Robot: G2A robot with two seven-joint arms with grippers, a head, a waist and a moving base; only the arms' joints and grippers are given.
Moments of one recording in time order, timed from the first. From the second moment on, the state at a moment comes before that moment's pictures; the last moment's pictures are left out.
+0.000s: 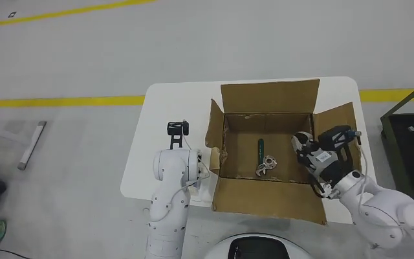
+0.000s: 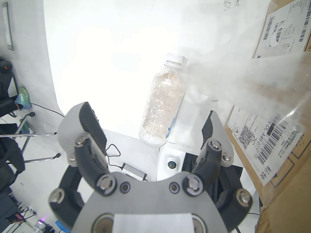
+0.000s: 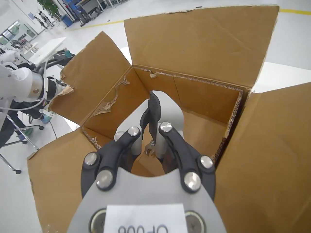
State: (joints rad) left arm 0.97 -1.64 -1.32 -1.67 1.81 0.11 -1.52; right arm -1.56 -1.18 1.54 -2.19 -0.96 -0.09 0.51
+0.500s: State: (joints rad) left arm 0.97 -1.64 -1.32 -1.67 1.81 0.11 -1.52; right arm -1.12 -1.25 1.09 -1.91 -1.33 0.41 0.94
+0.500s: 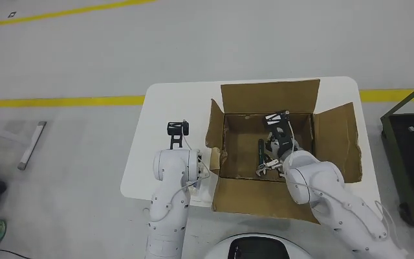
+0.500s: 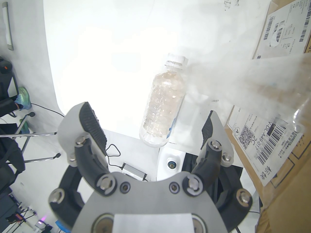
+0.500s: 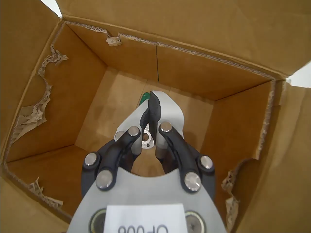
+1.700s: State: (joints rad) left arm 0.97 -1.64 -1.32 -1.67 1.81 0.11 -1.52; right arm -0.84 -1.34 0.93 -1.44 -1.23 0.42 1.15
